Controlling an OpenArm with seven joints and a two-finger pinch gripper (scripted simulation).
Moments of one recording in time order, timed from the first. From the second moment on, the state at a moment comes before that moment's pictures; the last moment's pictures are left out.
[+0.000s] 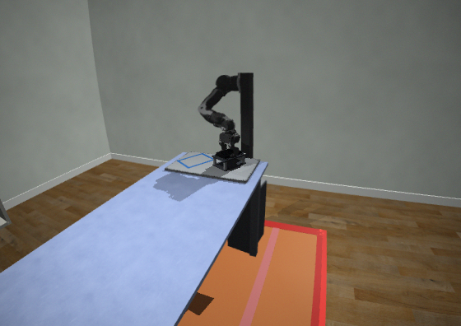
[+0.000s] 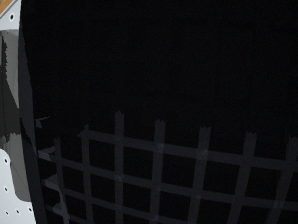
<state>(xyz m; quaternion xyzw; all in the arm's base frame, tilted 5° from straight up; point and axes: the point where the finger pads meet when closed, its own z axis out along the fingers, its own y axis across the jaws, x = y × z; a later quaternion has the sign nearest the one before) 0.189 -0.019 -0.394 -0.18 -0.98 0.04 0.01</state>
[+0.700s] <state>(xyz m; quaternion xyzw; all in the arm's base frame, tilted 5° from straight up) 0.189 -0.019 -0.396 -0.18 -0.98 0.04 0.01</state>
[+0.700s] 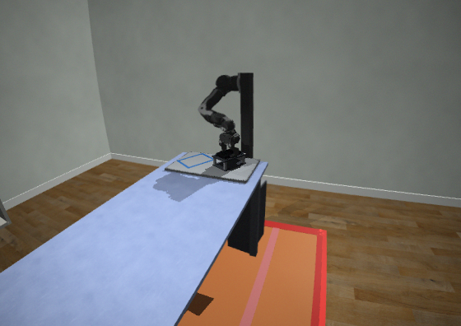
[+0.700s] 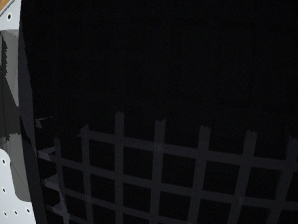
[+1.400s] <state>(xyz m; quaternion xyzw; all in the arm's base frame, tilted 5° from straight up) 0.189 -0.019 -0.396 -0.18 -0.98 0.04 0.01</state>
